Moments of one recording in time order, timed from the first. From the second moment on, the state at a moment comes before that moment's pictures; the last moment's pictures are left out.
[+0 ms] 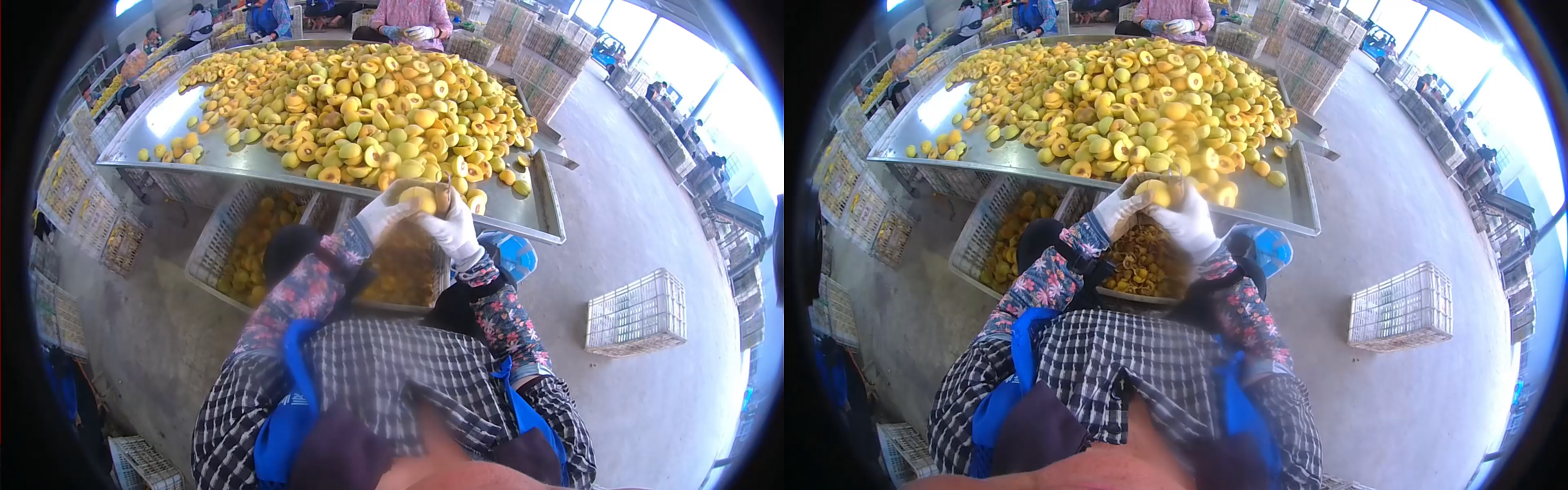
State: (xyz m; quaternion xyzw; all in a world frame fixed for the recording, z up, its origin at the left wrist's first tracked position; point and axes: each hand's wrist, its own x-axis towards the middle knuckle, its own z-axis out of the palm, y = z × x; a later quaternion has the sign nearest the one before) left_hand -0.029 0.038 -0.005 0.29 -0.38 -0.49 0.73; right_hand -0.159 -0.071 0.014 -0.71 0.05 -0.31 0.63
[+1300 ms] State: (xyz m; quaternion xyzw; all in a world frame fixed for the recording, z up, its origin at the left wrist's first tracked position) left_hand 0.036 -0.006 -0.036 0.24 -0.12 -0.38 0.88; right_hand -0.085 -0.068 -0.025 -0.91 0.15 -0.25 0.31
